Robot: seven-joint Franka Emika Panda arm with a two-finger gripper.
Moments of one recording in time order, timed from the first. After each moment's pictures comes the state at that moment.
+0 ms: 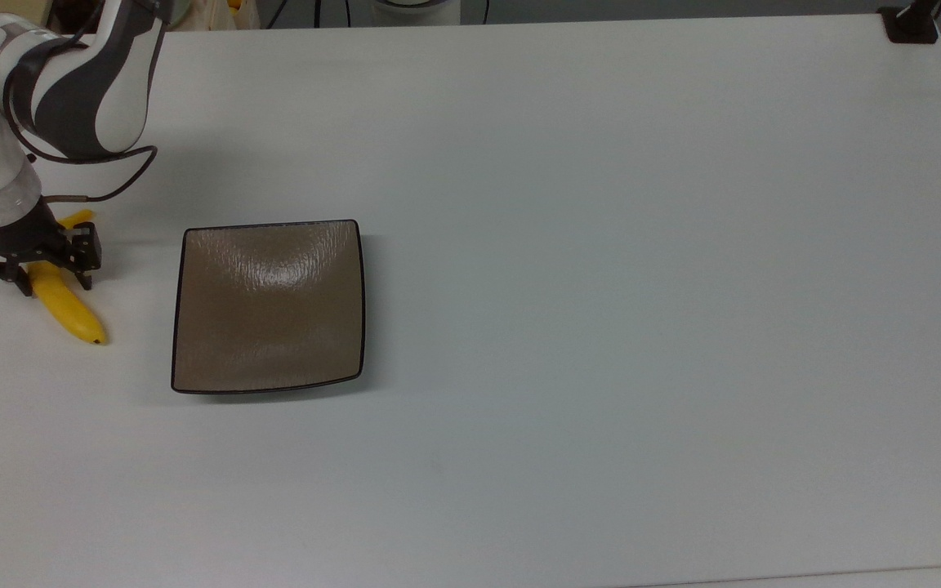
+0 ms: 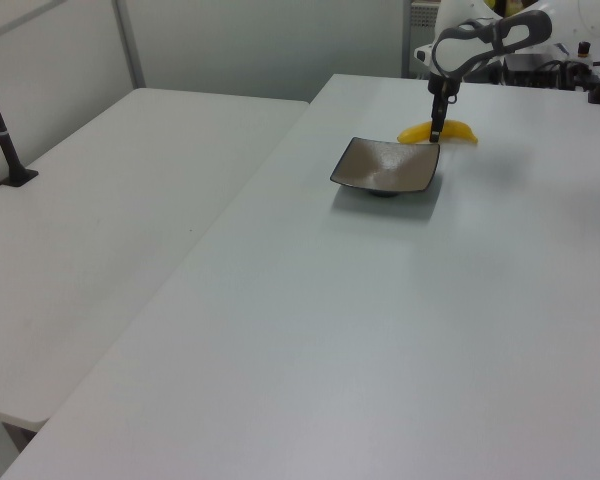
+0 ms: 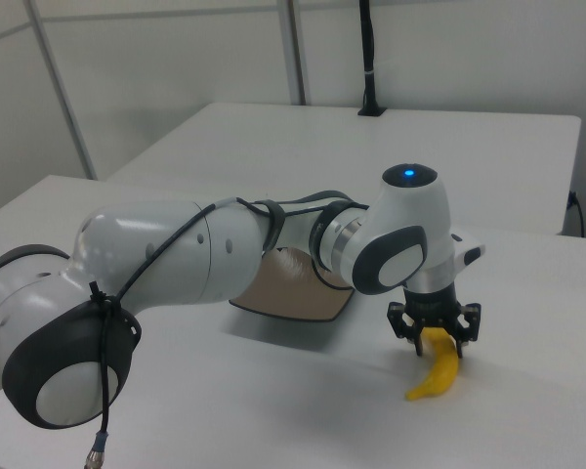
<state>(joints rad) -0.46 0.80 0.02 -1.23 -0.05 2.18 -0.70</state>
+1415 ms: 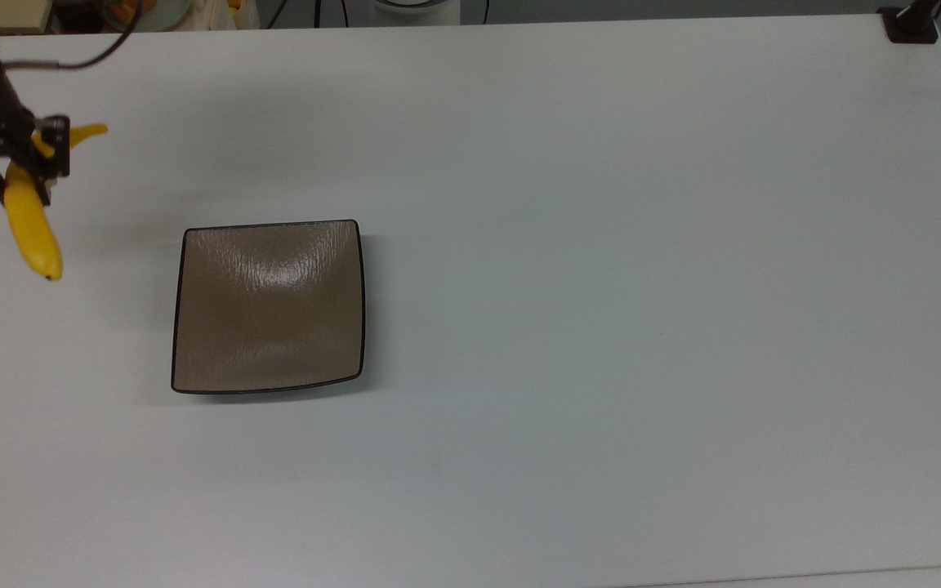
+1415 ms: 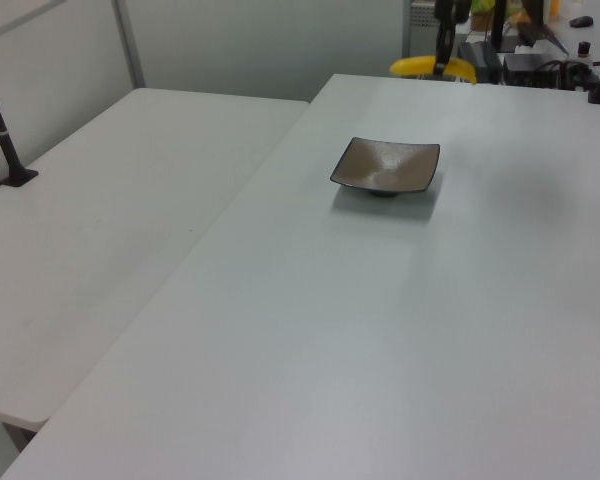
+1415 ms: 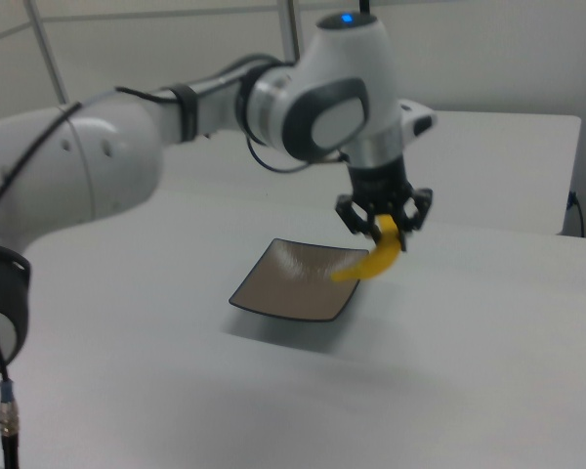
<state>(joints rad) -0.40 0.50 0.03 -1.22 -0.01 1.90 -0.70</state>
